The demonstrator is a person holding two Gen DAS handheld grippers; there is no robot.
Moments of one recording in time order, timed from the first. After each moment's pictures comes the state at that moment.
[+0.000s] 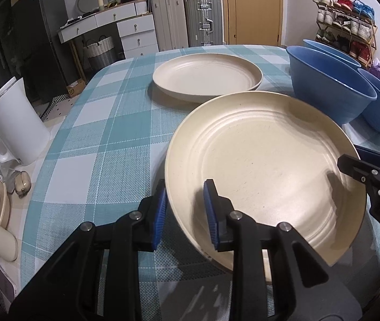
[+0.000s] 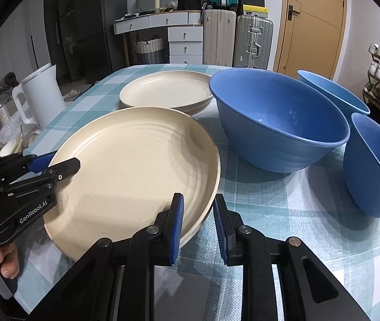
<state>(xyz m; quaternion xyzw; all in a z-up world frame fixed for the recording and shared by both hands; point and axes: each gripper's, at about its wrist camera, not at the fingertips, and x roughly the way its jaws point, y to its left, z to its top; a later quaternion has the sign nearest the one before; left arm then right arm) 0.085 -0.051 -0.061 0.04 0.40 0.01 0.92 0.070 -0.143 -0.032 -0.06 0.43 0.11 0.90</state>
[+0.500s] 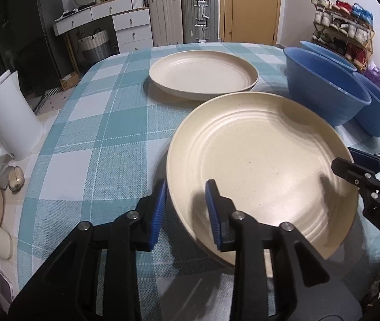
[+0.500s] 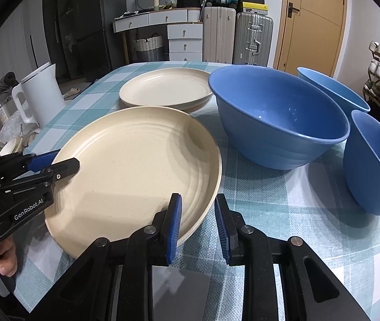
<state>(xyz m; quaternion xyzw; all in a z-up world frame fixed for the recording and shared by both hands) 0.084 -0.042 -0.055 0.02 0.41 -0.01 0.91 0.071 -0.145 -0.031 -0.05 0.43 0.11 0.89</state>
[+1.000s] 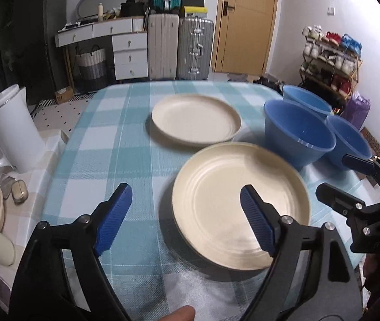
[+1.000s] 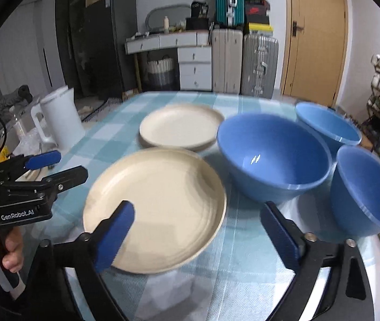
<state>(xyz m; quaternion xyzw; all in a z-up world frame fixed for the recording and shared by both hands) 0.052 -0.022 0.023 -0.02 0.35 -0.04 0.94 0.054 -0.148 0.040 -0.03 0.37 0.14 0.92</state>
